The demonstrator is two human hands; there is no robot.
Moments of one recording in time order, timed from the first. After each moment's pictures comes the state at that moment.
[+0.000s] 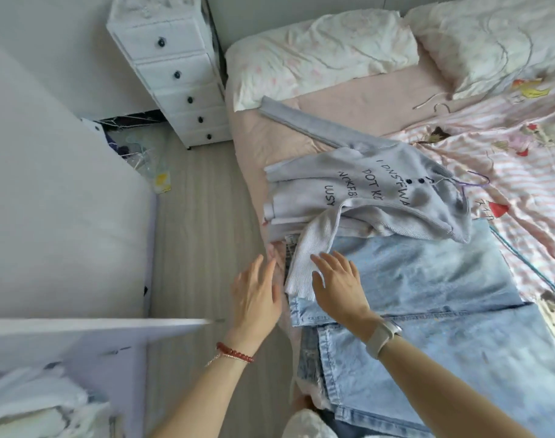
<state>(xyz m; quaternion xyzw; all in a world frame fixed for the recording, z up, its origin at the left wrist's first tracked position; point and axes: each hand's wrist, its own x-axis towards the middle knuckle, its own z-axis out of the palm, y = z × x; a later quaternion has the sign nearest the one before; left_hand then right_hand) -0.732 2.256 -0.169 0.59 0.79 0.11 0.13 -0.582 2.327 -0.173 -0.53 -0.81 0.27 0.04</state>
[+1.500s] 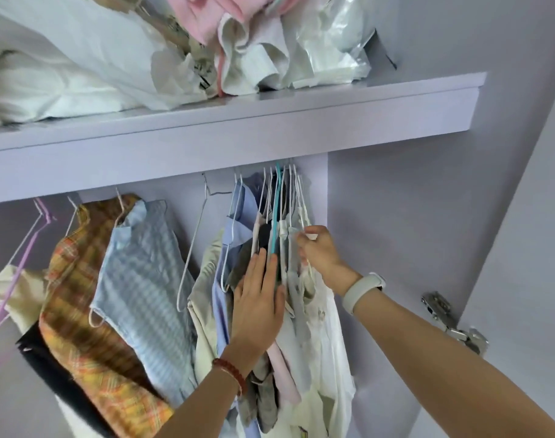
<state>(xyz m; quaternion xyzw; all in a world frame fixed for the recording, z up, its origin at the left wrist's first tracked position) -1.164 1.696 0.076 -0.02 0.94 0.18 -0.29 -1.271 1.798 0.136 0.06 -0.73 0.67 -0.07</state>
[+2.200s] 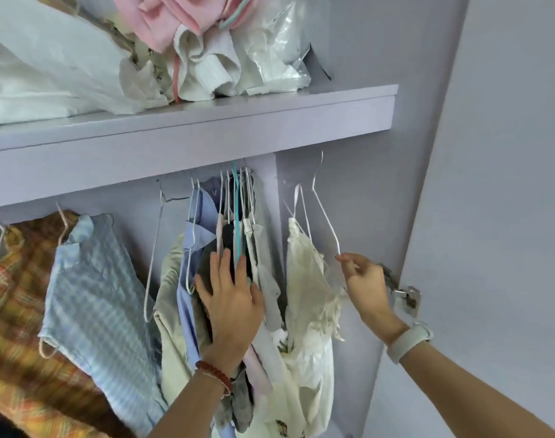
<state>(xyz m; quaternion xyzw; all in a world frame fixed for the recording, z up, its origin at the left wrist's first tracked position) -1.150 1.706 0.089 -0.03 0.93 0.14 -0.34 -1.184 1.904 0.110 -0.04 -0.76 0.62 0.19</state>
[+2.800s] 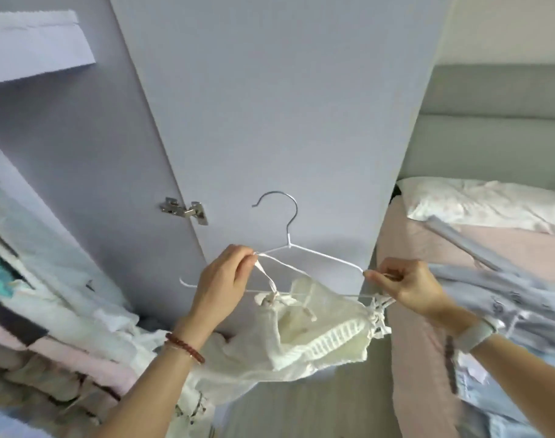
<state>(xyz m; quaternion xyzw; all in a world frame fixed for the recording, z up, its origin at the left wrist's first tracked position) -1.036 1.879 0.068 0.46 0.80 0.36 -0.10 -0.825 2.102 0.065 -0.24 -0.88 0.34 0.24</state>
